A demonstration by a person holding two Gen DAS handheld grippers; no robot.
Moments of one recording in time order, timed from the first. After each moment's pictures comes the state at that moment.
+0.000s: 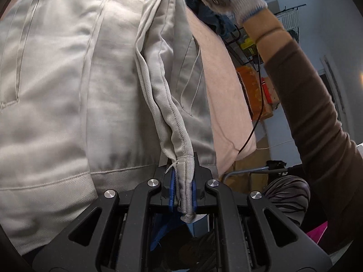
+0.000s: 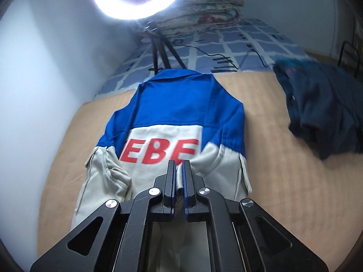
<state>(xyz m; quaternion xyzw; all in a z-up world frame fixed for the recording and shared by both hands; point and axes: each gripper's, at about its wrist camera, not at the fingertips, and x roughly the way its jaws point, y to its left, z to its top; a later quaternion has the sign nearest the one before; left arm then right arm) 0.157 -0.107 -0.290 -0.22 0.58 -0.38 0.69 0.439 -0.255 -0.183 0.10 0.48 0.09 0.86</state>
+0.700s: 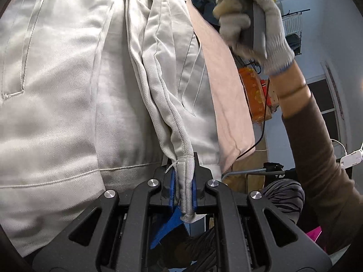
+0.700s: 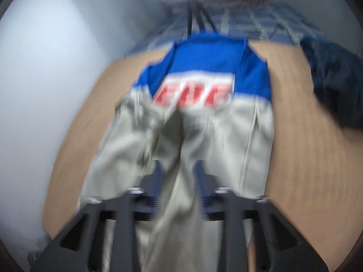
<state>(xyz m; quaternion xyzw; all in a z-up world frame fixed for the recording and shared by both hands) 0.162 -0.098 -0.297 -0.23 0.59 -0.37 0.68 0.362 -0.240 -0.203 0.09 0.55 0.19 0.81</state>
